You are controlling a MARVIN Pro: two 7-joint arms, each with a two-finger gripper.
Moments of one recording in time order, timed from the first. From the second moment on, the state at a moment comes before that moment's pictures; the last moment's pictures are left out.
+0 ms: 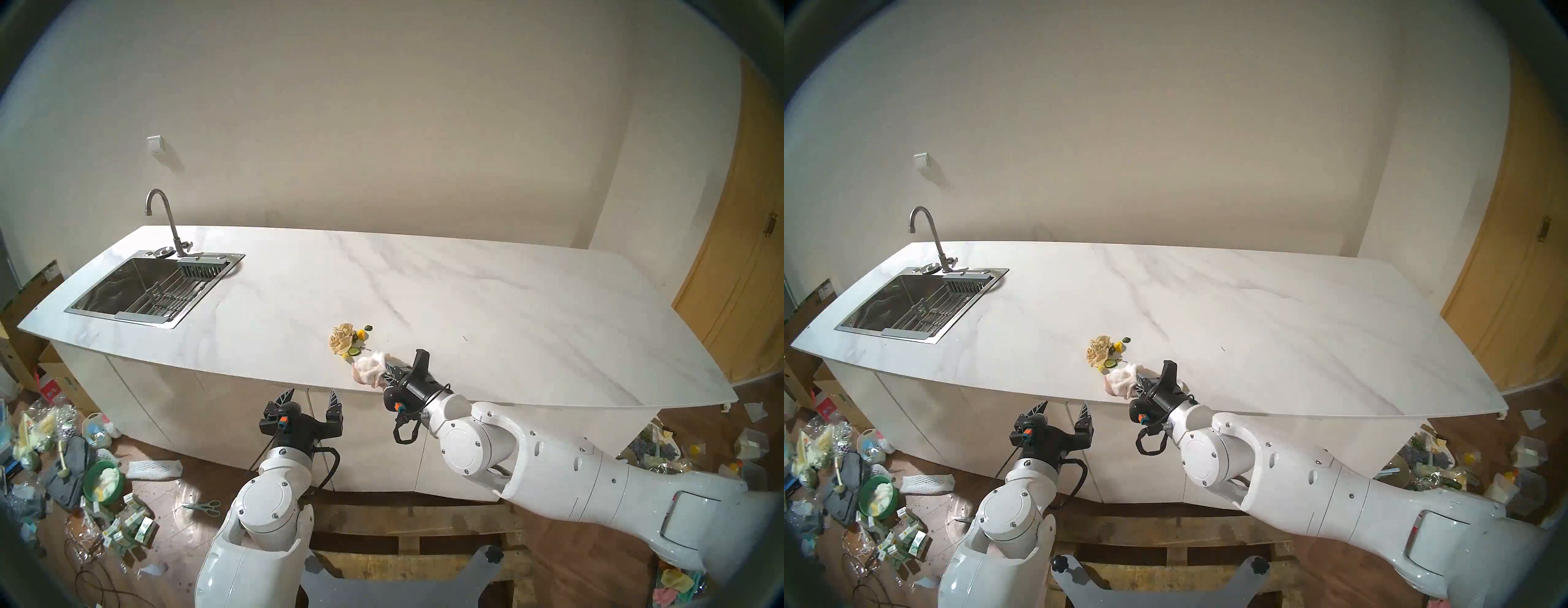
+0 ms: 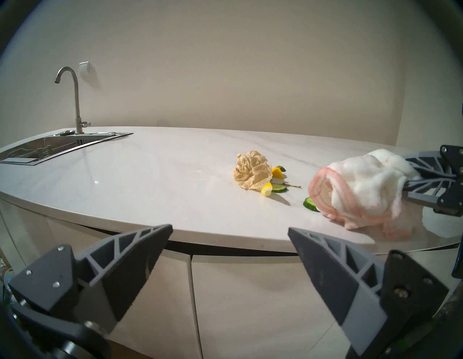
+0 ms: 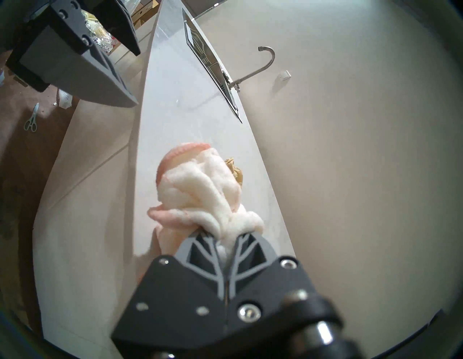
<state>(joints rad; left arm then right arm) 1.91 -1.54 -1.51 -1.77 -0.03 -0.01 0.06 -1.05 -1.01 0.45 -1.58 -0.34 0.25 -0.13</state>
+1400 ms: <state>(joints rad) 1.91 -1.54 -1.51 -1.77 -0.03 -0.01 0.06 -0.98 -1.12 0.47 -1.43 -0.36 0.24 -0.10</state>
